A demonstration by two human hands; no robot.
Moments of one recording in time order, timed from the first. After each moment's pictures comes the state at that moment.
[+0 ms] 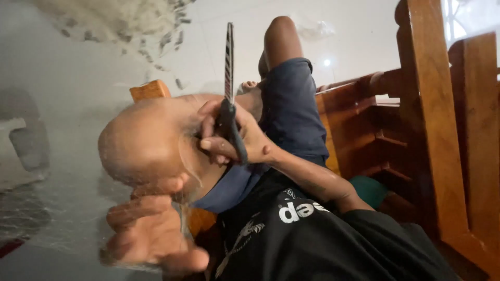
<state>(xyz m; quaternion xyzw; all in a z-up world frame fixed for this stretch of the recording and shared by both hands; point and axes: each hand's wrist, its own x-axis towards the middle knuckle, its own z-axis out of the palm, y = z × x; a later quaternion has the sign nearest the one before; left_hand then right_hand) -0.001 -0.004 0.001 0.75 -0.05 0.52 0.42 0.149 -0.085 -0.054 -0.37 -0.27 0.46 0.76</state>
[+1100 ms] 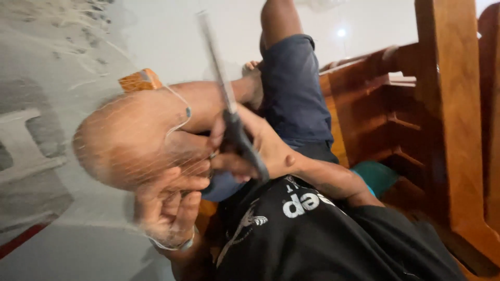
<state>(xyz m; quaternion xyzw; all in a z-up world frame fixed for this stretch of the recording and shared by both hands) -0.003 -0.050 0.004 0.69 0.25 0.33 0.59 0.173 -0.129 -0.007 -0.41 -0.26 0.54 0.69</state>
